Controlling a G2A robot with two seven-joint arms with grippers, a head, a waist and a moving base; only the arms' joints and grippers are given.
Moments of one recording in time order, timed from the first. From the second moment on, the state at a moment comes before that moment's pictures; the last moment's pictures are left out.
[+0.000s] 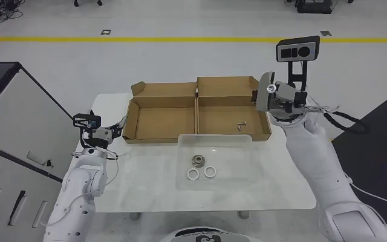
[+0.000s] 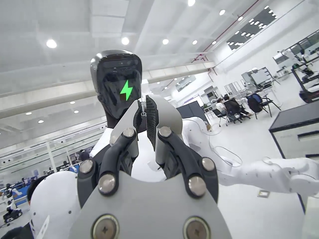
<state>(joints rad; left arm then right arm) 1.73 -1.15 -1.60 -1.80 1.33 0.00 0.00 -1.06 -1.14 1.20 -1.78 1.17 -0.48 1.20</state>
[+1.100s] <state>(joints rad) 1.73 -1.15 -1.60 -1.80 1.33 0.00 0.00 -1.10 -1.17 1.23 -1.80 1.33 -0.41 1.26</state>
